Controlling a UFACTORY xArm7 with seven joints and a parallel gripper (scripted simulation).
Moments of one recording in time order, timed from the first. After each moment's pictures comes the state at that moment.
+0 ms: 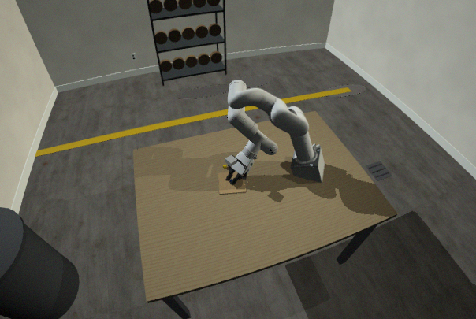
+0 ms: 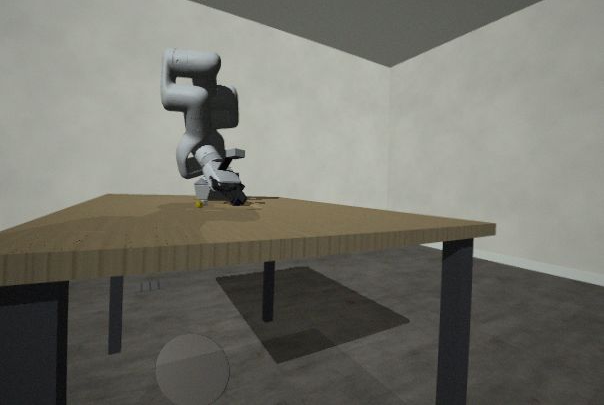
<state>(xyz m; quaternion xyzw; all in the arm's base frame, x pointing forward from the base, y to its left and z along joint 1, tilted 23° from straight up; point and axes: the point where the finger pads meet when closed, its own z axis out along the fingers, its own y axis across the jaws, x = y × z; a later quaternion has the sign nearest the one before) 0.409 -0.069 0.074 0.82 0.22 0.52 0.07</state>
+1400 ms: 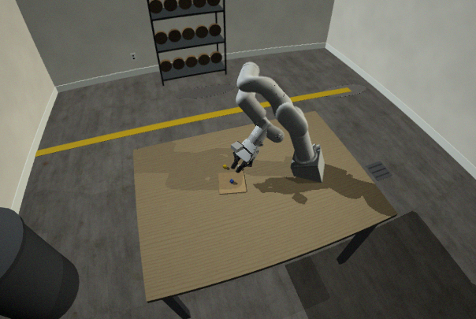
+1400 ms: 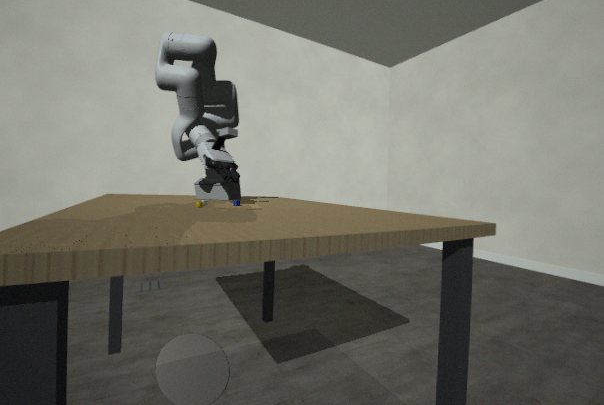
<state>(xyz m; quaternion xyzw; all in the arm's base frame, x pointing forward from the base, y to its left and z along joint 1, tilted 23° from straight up) 0.355 -0.065 0.131 0.82 0.22 0.52 0.07</state>
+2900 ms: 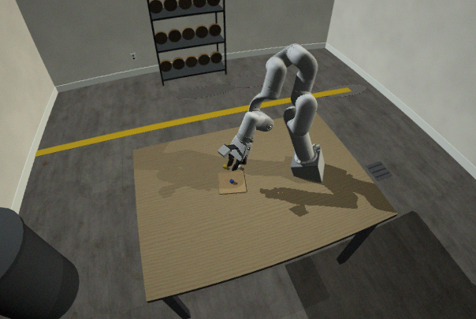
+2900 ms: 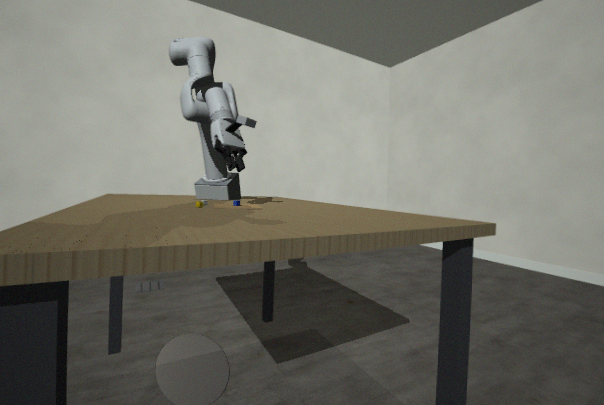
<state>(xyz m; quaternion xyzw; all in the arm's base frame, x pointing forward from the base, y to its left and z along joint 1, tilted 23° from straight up) 0.368 -0.048 0.170 0.91 0.20 0.35 0.12</state>
